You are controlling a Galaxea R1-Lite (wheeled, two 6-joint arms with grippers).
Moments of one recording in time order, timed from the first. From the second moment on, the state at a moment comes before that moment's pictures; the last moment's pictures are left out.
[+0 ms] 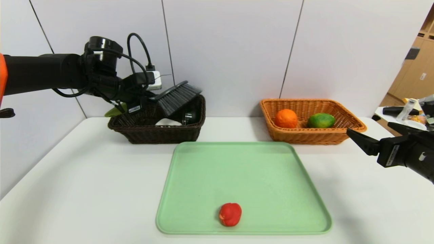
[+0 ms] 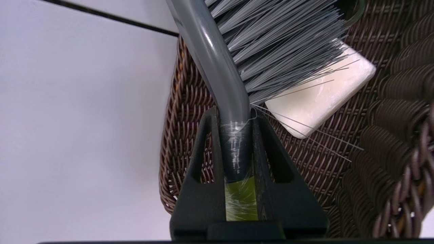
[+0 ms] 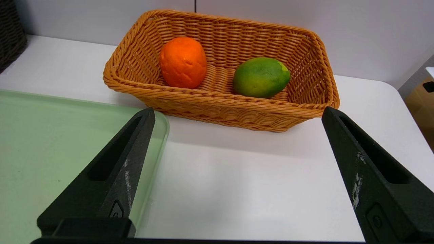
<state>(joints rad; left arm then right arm) -0.11 2.07 -1.85 0.35 -0.32 1.23 0.08 1.30 -0.40 -0.78 -0.01 -0.09</state>
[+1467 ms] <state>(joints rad) -0.10 2.11 -1.84 0.31 -0.33 1.22 0.08 1.31 -0.38 -0.79 -0.01 -0.09</state>
